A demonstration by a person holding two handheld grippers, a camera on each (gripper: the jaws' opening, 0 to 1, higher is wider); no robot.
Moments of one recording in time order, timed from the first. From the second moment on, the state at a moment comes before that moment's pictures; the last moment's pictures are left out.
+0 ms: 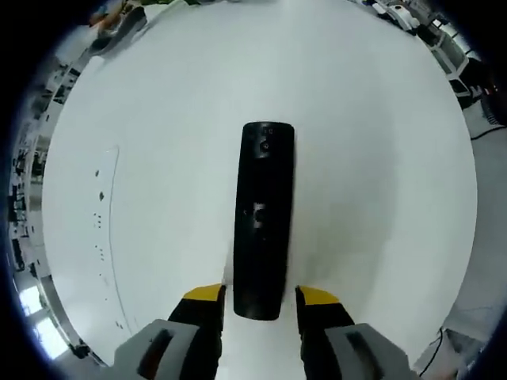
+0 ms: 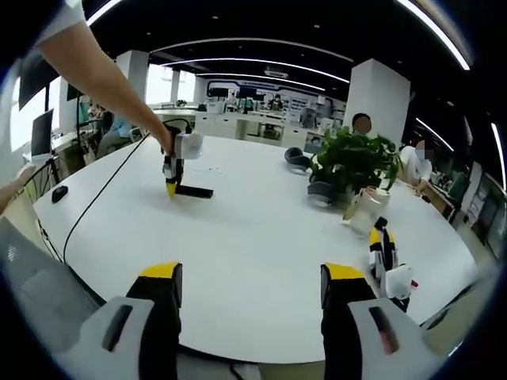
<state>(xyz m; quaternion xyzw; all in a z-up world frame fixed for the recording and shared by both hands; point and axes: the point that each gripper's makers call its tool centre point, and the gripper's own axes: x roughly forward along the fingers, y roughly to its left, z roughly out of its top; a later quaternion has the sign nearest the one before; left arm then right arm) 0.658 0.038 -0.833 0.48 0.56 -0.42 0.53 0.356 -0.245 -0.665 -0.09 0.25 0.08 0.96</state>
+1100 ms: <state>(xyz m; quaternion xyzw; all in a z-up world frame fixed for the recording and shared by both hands) 0.562 0.017 -0.787 0.06 0.48 -0.37 0.79 0.355 -0.237 -0.653 -0.08 0.21 0.09 0.97</state>
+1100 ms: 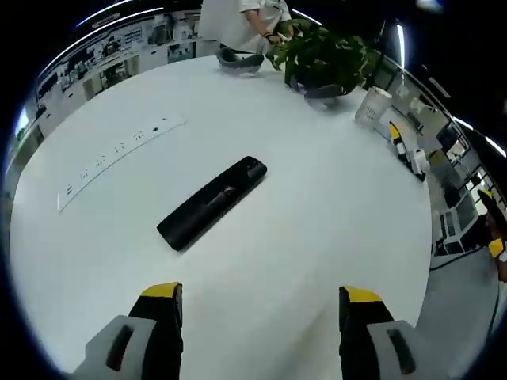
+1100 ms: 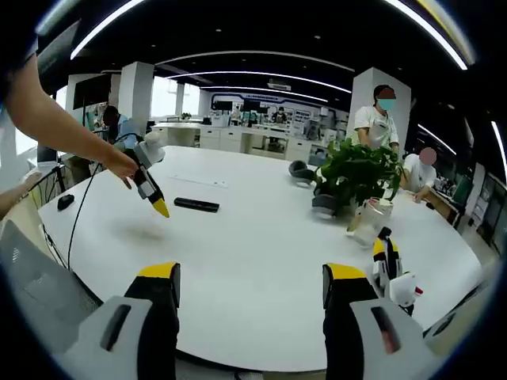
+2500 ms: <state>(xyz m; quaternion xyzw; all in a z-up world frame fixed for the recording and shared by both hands) 0.406 0.065 -0.619 -0.08 0.11 -0.20 0.97 0.352 -0.223 -0.632 -0.05 0.16 0.13 0.98</state>
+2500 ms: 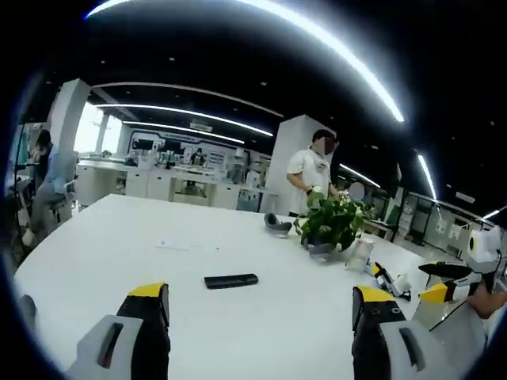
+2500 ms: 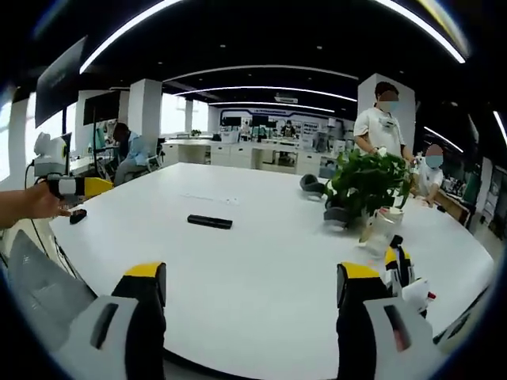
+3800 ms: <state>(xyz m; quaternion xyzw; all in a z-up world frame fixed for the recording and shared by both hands) 0.335 0.114 -0.630 -0.01 0.04 -0.07 1.00 0.342 -0.232 -0.637 0.03 0.12 0.13 0.98</state>
